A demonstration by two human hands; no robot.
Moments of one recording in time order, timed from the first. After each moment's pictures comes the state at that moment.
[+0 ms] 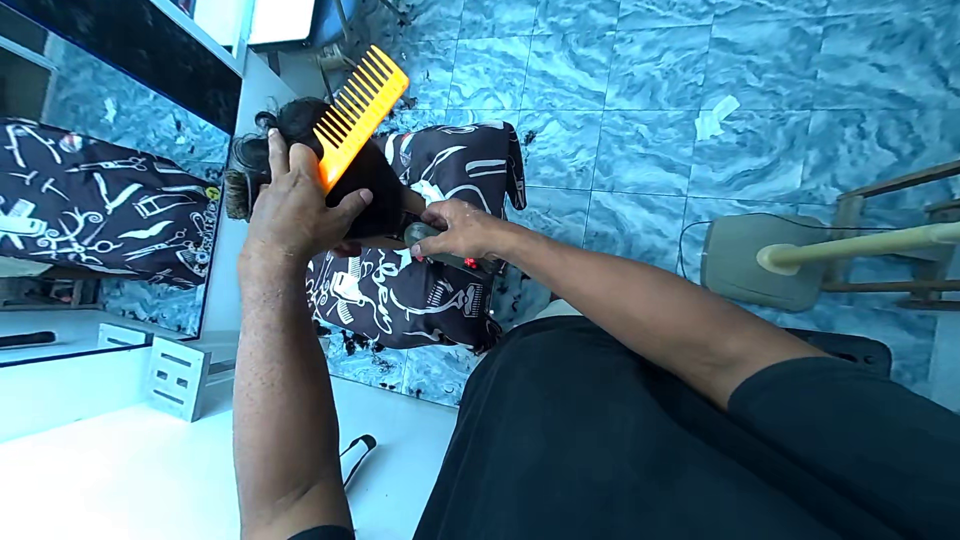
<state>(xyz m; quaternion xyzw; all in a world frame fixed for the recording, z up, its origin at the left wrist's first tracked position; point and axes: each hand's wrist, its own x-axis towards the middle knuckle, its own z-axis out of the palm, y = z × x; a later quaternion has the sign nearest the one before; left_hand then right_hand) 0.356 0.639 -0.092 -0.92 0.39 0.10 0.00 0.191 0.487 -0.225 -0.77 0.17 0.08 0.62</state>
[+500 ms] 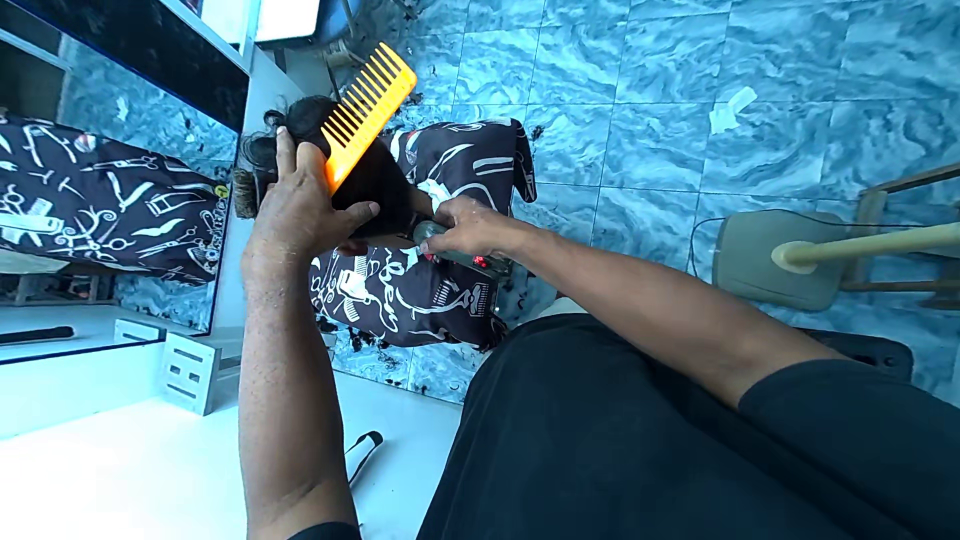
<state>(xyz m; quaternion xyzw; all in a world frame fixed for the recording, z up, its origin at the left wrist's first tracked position) 0.361 0.638 -0.091 -0.91 0.40 0.12 0.00 0.191 0.485 -0.222 -0.76 0.20 0.09 0.61</state>
